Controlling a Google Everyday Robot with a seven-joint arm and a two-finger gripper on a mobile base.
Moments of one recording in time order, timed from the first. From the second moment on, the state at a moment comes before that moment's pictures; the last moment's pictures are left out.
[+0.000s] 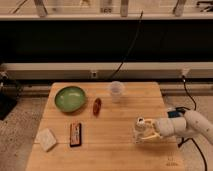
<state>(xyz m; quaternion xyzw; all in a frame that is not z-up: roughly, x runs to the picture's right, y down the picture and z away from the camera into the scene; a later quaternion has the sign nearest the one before) 0.171 0.213 0.690 -0.25 -0.65 0.20 0.69</state>
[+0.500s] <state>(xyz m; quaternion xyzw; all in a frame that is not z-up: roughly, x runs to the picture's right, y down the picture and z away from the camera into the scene) 0.161 0.222 0.702 -0.25 -0.65 0.19 0.69</state>
